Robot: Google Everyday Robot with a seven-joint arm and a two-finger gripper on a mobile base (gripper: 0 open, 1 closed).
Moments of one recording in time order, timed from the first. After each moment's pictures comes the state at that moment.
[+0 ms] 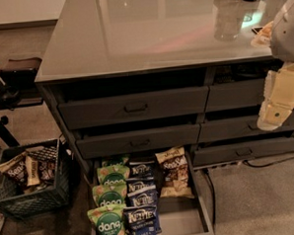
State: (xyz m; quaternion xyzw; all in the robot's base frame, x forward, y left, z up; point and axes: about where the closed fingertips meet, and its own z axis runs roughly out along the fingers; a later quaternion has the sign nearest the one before) arm 0.438 -0.217 0.976 -0.60 0.78 -0.03 0.16
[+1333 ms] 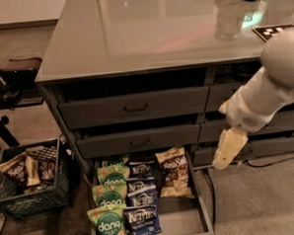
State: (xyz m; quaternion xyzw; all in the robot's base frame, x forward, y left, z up) arm 0.477 -0.198 0.779 -0.56 0.81 0.09 0.15
